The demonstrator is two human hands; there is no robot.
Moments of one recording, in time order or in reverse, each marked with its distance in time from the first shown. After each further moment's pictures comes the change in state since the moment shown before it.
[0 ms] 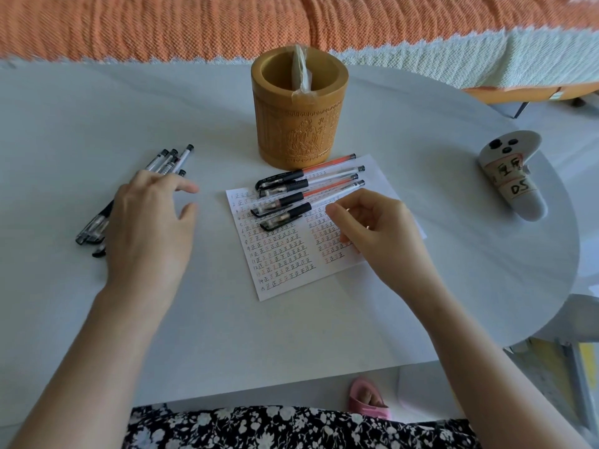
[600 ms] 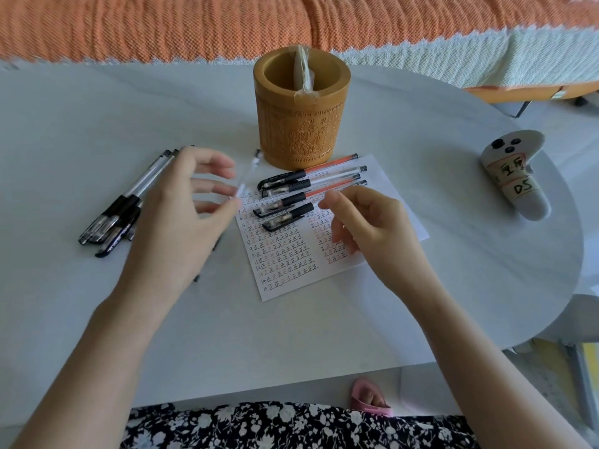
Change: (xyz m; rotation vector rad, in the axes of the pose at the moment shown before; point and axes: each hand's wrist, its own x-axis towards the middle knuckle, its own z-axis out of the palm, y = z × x) left_hand -0.008 0.027 -0.014 -0.653 -0.125 0.135; right_hand -0.001 -0.009 0.005 0.202 -0.053 0.013
